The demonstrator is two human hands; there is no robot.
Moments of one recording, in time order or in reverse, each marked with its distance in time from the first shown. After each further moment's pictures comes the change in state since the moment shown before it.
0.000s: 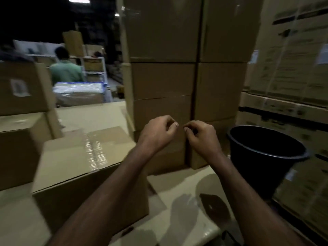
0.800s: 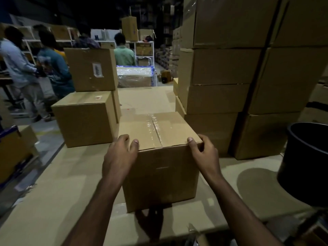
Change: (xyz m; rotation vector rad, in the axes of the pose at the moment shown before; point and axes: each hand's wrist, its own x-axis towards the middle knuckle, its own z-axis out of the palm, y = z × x) left_hand -0.189 -0.113 -0.107 0.216 0.306 -0.759; right_hand -0.088 -0.097 0.104 0.432 -0.143 0.396
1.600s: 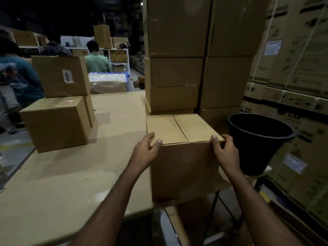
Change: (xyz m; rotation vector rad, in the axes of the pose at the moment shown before) left_hand -0.100 0.097 0.069 -0.309 -0.316 0.328; right_hand -0.042 0.051 -0.197 -0.251 0.257 0.158
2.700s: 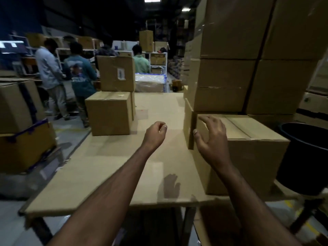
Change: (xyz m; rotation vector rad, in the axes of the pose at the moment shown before) left_hand 0.025 -0.080 -0.092 -0.041 0.223 -0.045; right_hand -0.101 -0.148 0.076 0.147 -0.134 -0.693
